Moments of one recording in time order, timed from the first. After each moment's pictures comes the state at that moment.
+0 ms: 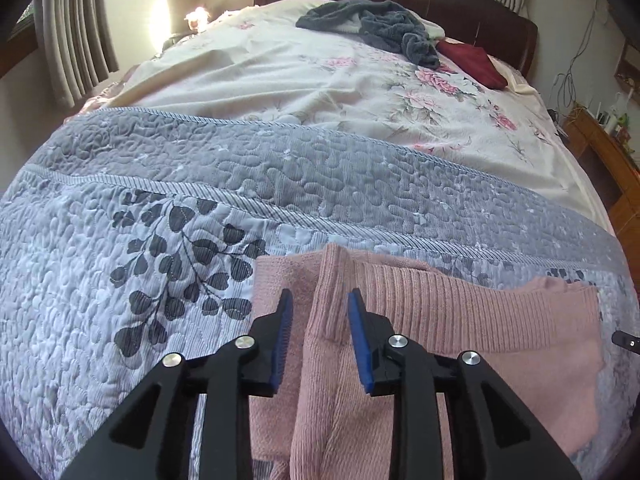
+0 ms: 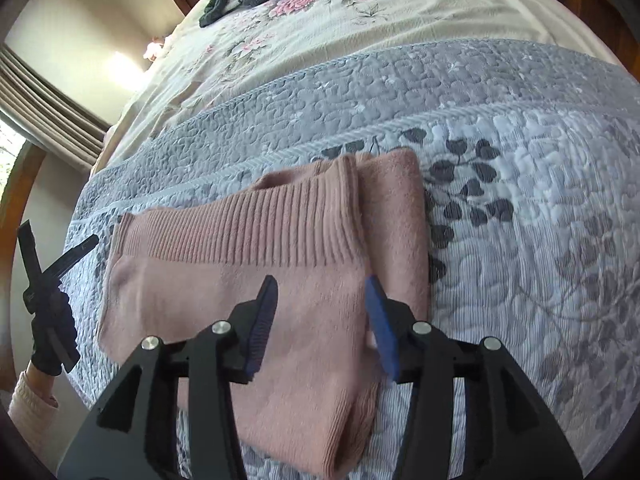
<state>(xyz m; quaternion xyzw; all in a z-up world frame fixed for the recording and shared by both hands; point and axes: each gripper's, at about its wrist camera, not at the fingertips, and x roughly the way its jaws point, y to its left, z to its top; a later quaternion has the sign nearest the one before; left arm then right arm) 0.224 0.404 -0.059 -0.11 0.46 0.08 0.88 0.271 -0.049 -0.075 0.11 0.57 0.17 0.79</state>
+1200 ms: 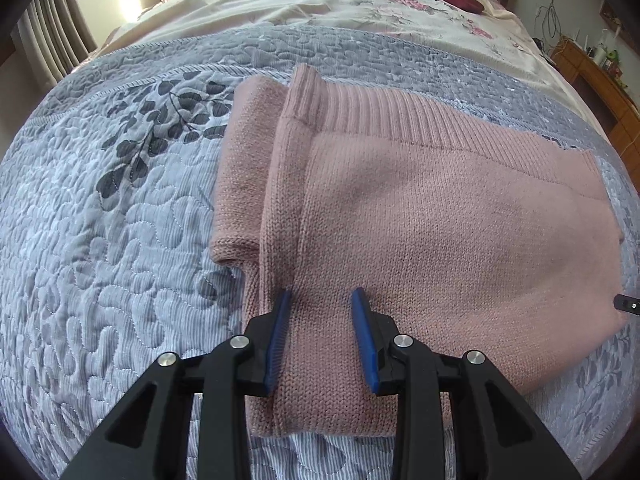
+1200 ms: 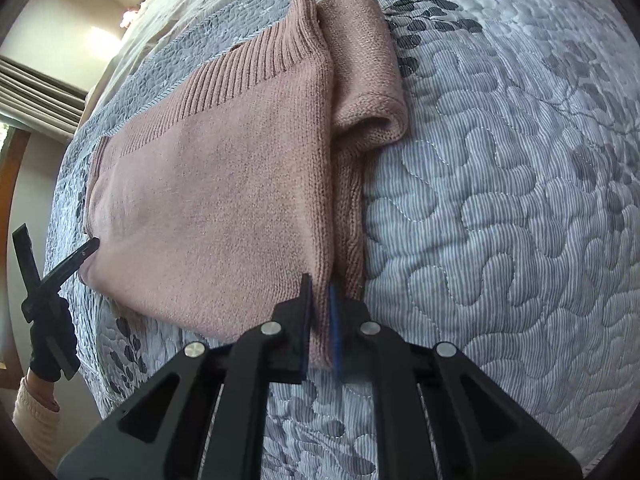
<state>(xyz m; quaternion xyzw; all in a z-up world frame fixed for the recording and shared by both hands) 0.146 0.363 -0.123 -0.06 0.54 0.05 0.84 0.185 -0.060 -0.129 0.12 0.64 0.14 0.74</state>
